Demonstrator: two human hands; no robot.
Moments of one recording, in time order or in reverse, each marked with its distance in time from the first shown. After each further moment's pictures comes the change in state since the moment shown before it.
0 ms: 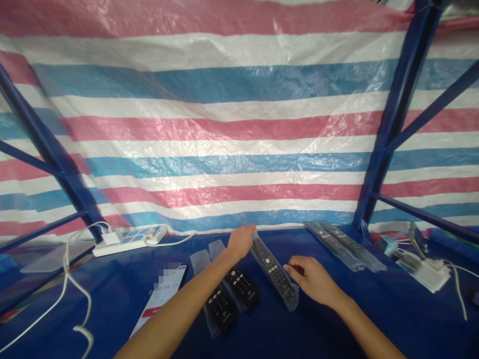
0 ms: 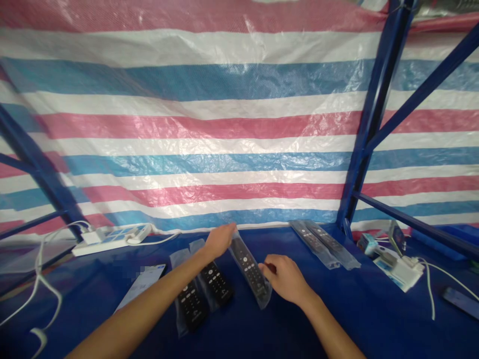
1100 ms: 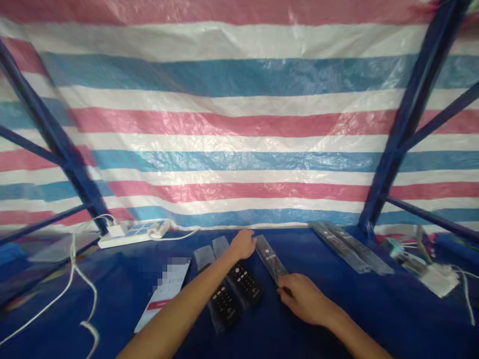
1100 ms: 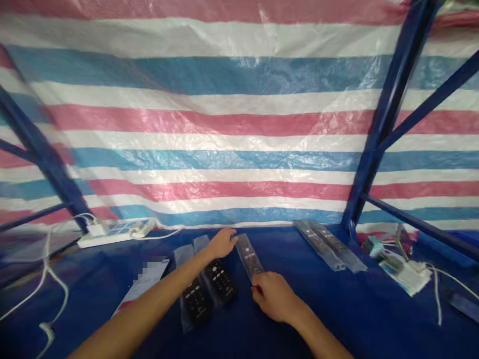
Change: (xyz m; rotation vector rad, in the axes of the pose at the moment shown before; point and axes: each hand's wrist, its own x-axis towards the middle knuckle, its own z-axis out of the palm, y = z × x) left_hand 0.002 -0.025 0.033 -0.073 -0.133 -0.014; right_hand -0.007 -0.038 0.022 -0.115 -0.313 -0.040
